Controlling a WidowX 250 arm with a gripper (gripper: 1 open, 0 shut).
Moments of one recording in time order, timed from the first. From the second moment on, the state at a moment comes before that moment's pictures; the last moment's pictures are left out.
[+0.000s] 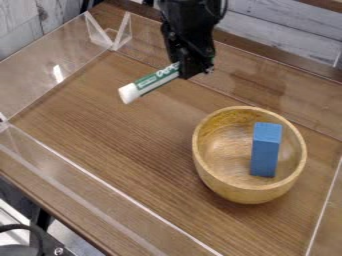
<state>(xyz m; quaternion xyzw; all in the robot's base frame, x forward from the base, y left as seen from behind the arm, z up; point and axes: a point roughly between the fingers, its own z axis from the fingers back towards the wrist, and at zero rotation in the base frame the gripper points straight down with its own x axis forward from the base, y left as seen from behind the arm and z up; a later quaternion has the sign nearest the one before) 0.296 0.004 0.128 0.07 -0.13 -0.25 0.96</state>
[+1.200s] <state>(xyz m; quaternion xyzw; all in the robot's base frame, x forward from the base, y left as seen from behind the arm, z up) 0.267 -0.060 0.143 0.08 -0.16 -0.22 0.96</state>
